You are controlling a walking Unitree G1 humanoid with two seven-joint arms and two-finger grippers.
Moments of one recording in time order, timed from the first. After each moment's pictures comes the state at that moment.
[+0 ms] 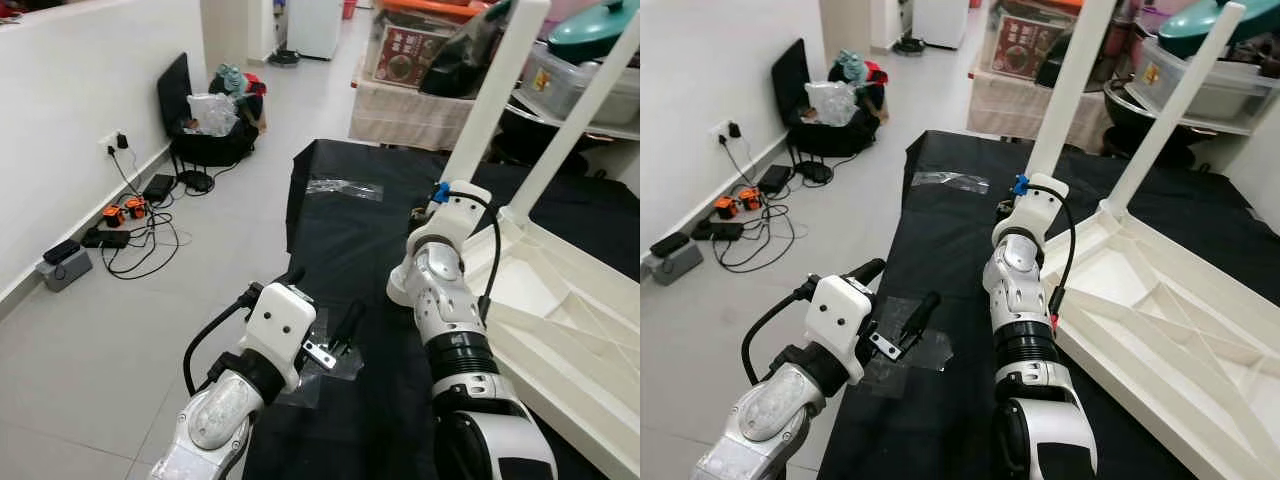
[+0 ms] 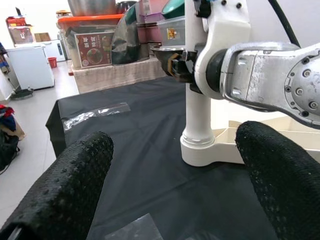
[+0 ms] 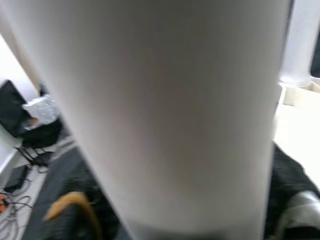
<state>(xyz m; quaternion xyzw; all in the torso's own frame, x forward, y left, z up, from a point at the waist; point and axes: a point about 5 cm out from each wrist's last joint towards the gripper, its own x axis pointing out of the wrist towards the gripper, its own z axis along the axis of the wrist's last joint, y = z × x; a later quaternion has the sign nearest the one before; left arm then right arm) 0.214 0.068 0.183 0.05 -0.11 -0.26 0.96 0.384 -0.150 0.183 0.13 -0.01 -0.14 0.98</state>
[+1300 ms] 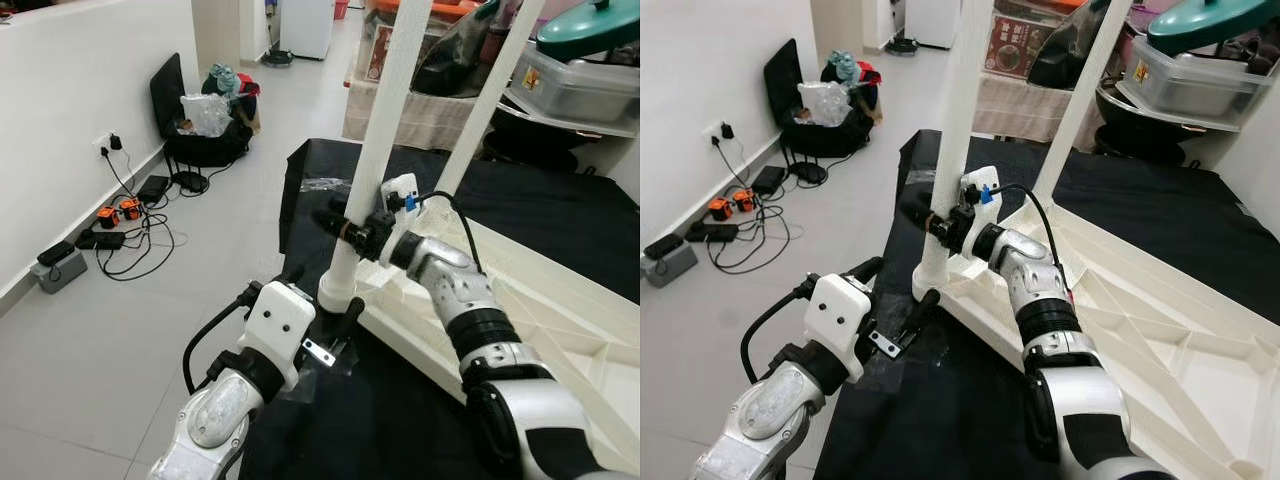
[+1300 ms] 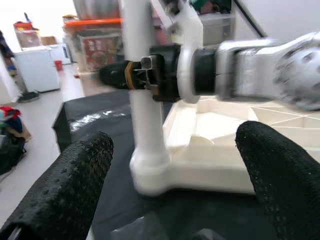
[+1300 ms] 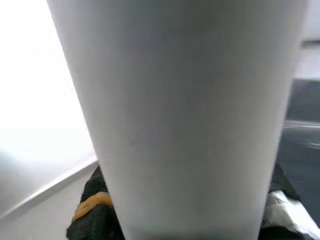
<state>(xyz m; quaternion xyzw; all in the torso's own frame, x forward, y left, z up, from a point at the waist) 0.215 0.067 0.186 0.05 -0.11 -0.26 0.96 0.398 -0.140 0.189 0.09 -0.02 0.17 0.98</state>
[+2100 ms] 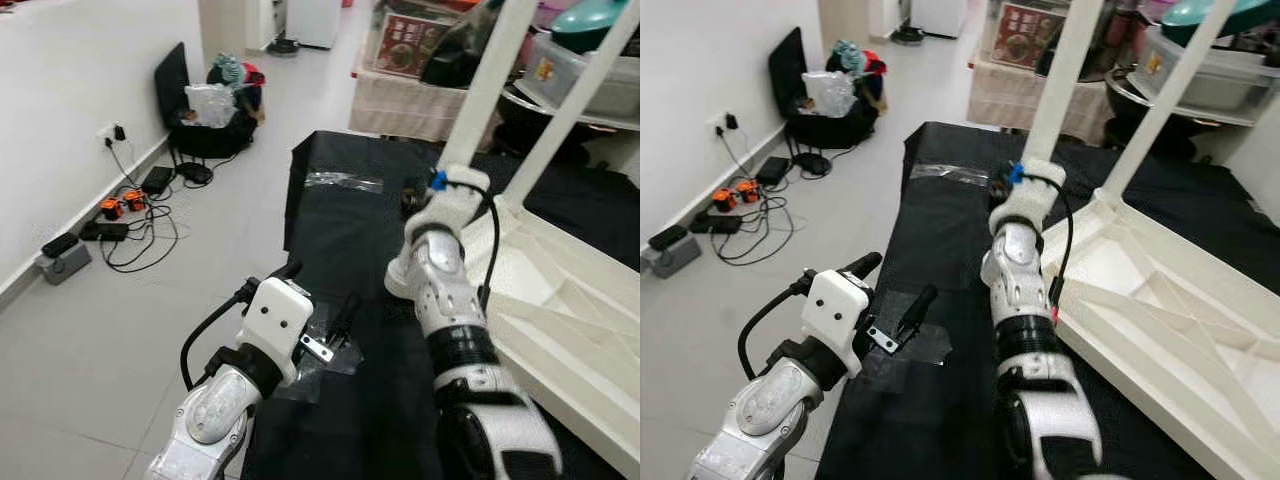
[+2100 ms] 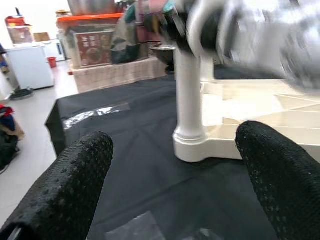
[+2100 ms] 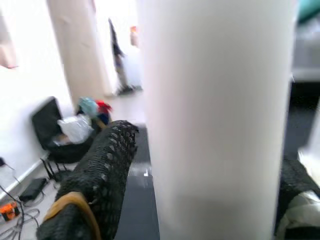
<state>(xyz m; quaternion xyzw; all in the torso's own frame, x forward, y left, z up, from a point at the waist) 0.214 0.067 0.183 0.05 -0.11 -0.26 0.96 0.394 -0.154 0.230 0.05 -0.12 -0.05 0.99</state>
